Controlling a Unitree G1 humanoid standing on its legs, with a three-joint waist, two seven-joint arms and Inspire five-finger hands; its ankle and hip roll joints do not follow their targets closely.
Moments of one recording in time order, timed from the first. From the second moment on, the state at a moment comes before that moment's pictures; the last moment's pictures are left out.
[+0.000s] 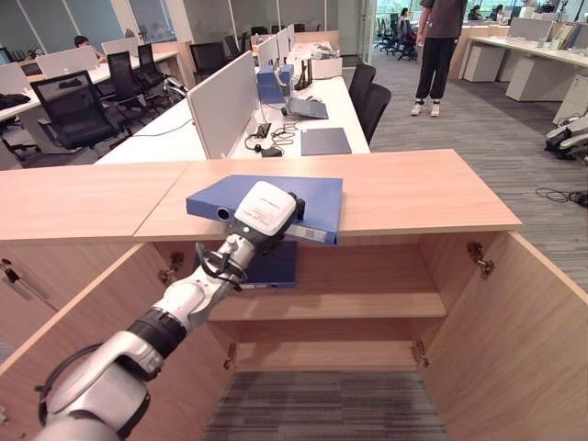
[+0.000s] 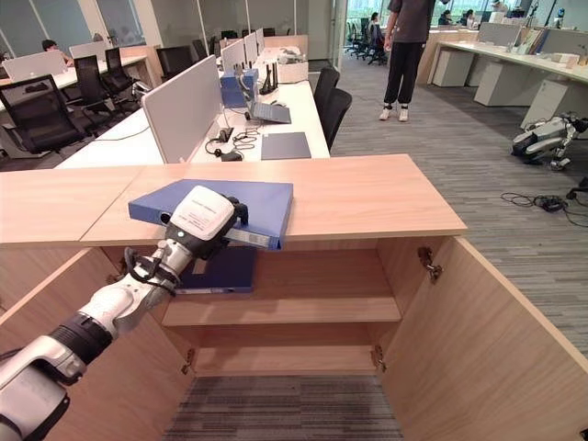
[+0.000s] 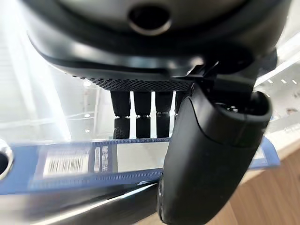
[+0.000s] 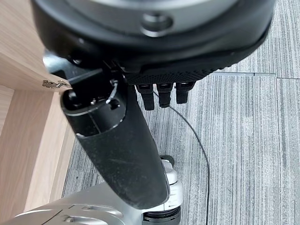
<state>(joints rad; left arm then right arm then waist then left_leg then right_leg) -0.66 0.68 -0.68 0.41 0.86 -0.05 0.43 0.16 -0.30 0.24 1.26 0.12 -0.02 -0.08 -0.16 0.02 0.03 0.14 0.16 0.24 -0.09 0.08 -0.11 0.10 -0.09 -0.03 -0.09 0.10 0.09</state>
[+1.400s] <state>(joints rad) -0.18 0.47 -0.35 -0.39 -0.83 -0.15 -0.06 0.11 -0.32 0.24 1.18 0.12 0.02 -0.01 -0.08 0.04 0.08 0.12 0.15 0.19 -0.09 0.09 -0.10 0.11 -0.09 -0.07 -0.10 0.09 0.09</state>
